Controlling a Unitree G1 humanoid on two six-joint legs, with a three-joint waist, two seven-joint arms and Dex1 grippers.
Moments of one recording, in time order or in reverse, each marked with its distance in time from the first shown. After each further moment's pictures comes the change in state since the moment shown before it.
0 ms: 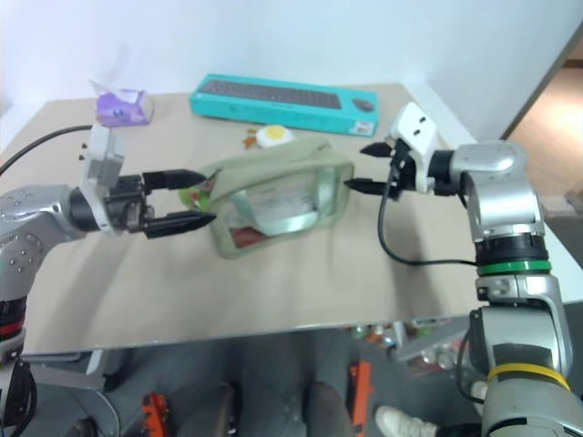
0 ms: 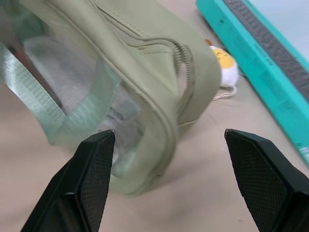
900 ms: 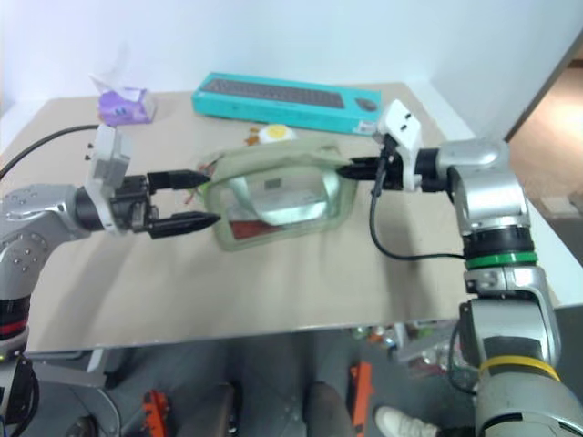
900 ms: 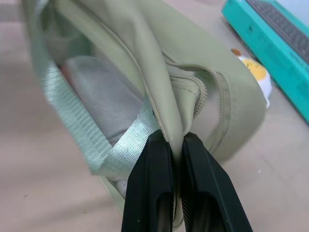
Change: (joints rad) left arm -0.006 -0.011 -0.017 0.013 0.022 -0.014 0.006; right arm -0.005 -0.041 0.020 -0.173 0.053 0.161 0.048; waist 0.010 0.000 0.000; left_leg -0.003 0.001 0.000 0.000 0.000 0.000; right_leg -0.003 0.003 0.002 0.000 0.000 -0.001
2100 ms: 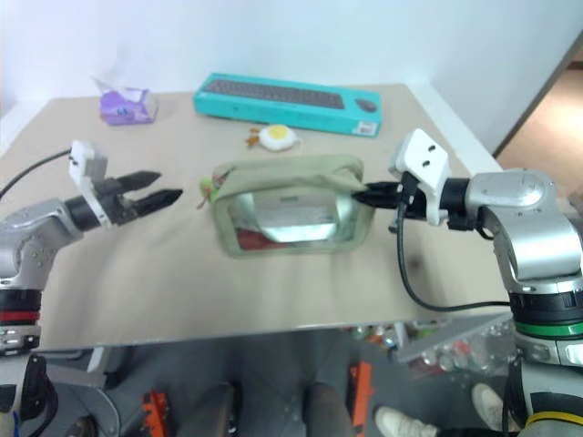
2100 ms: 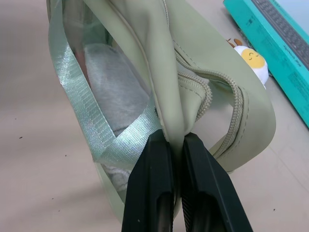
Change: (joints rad) left arm -0.016 -0.068 0.057 0.509 0.202 -0.231 0.069; right arm 0.306 -0.140 -0.094 -0.398 0.118 0.107 -0.139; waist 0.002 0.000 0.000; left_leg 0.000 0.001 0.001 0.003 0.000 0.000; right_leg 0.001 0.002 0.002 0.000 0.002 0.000
